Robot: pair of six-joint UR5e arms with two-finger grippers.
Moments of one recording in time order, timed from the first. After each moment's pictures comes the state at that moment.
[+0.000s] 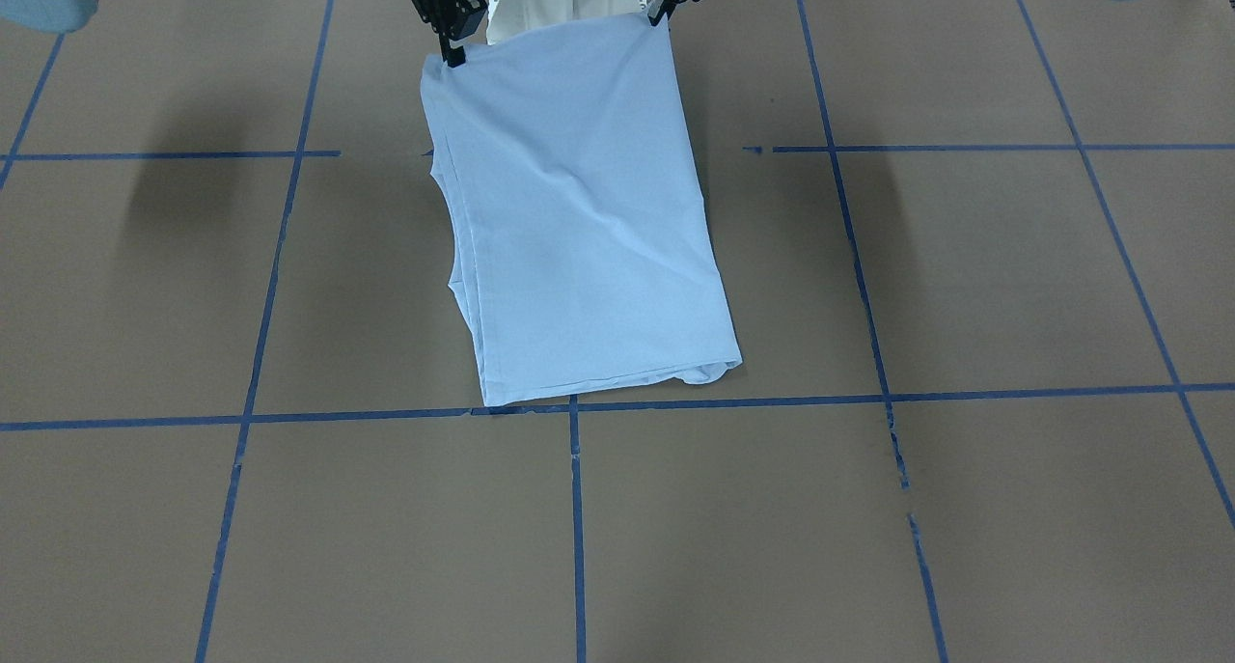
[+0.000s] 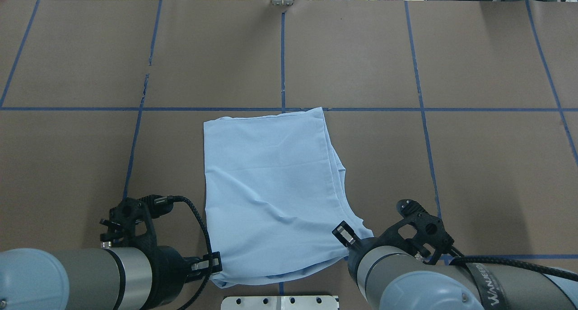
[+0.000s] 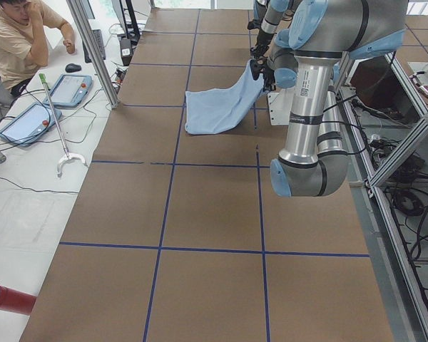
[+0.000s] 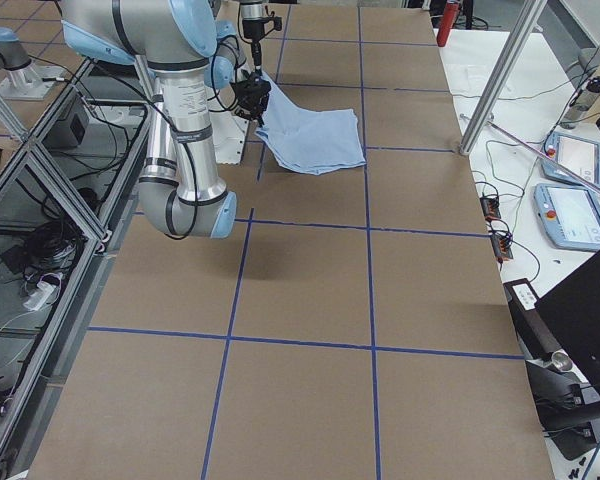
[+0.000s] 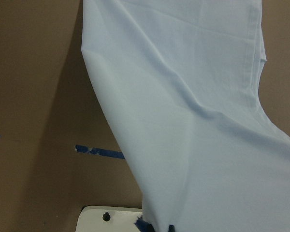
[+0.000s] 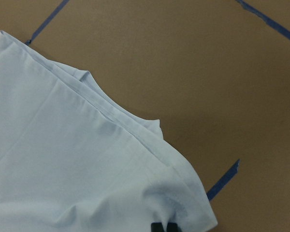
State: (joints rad) left arm -0.15 -1.89 -2.42 -1.55 -1.59 -1.71; right arm 0.07 -1.10 2.39 -2.08 1.34 2.34
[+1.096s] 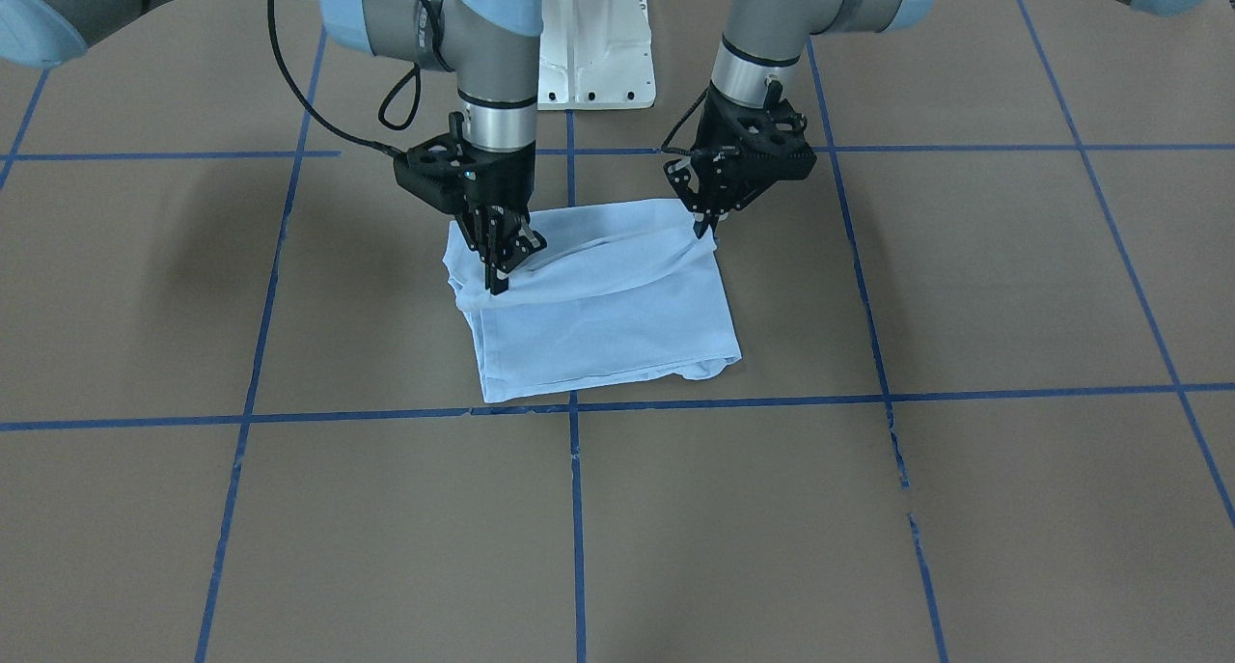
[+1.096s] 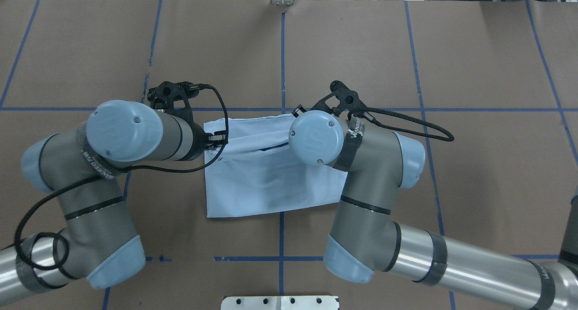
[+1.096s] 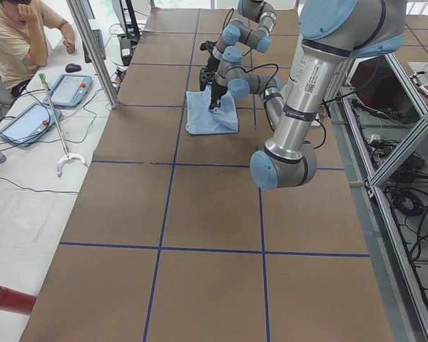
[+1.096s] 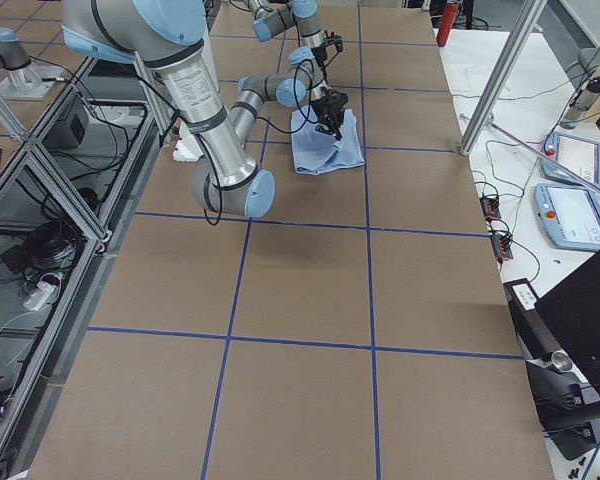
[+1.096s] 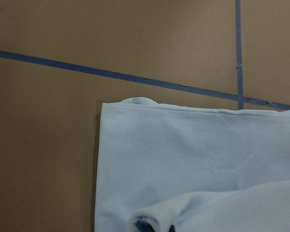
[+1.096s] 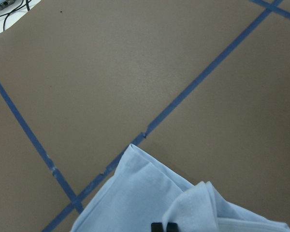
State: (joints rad) left arm -0.53 -2.04 -1.89 -1.74 -1.67 -1.39; right arm 0.45 -0.85 1.67 -1.63 1.38 2.04
